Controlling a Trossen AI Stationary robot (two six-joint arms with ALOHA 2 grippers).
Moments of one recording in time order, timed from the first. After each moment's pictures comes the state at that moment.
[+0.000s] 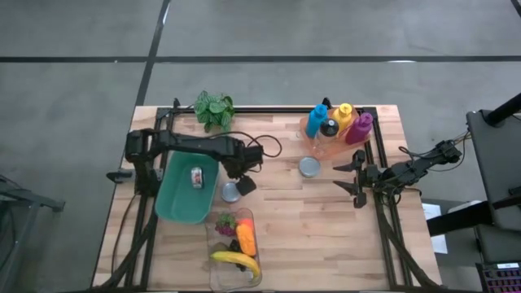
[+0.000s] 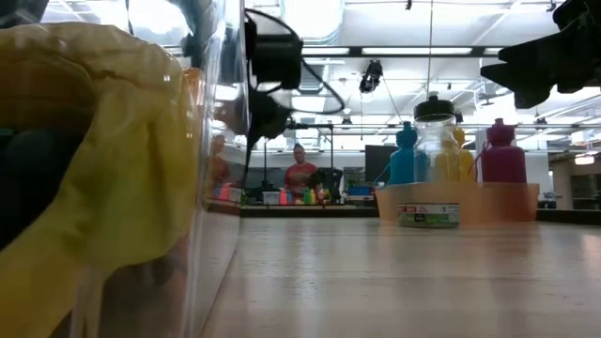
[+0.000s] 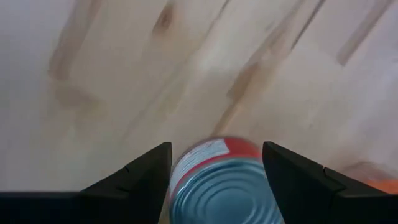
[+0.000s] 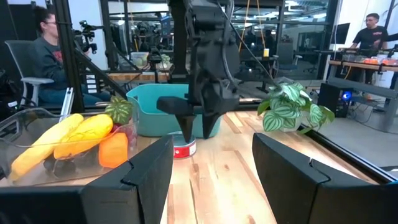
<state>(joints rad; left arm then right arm) 0.14 1.87 1.30 -0.90 0.12 -0.43 0.46 0.02 0.03 0.06 0.57 0.00</state>
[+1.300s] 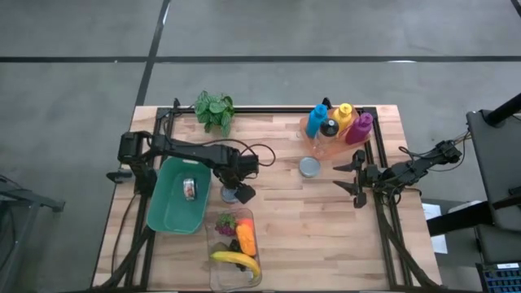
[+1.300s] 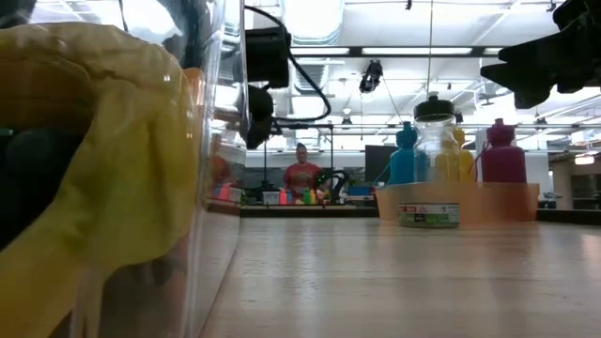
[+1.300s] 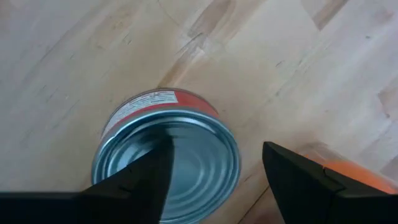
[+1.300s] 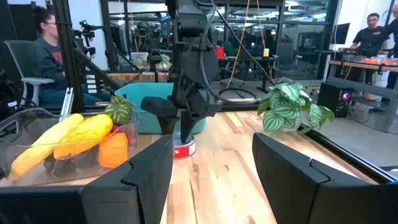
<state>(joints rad) 0.07 1.82 1.19 -0.81 0.24 -0.69 0.46 0.02 0.03 0.06 0.57 0.00</state>
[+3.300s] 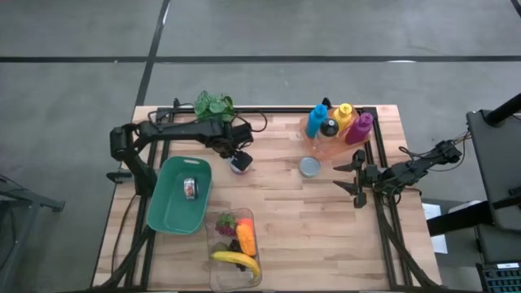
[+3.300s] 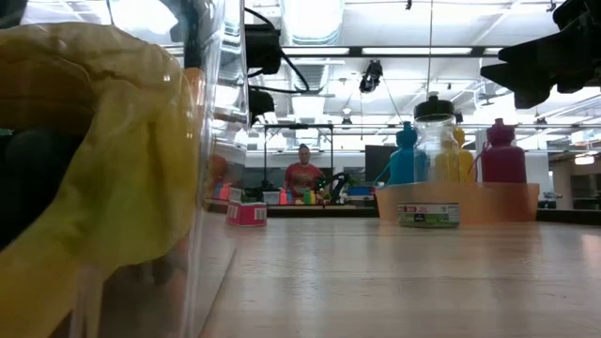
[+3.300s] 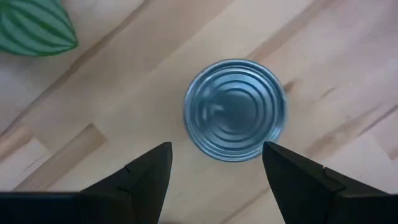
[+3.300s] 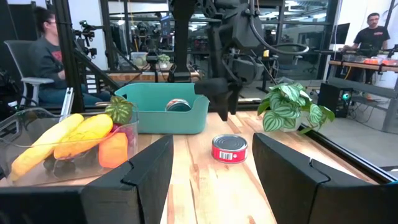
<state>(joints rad) 0.28 1.73 1.29 -0.96 -0.09 -0.61 0.46 0.02 0.03 0.06 0.57 0.00</state>
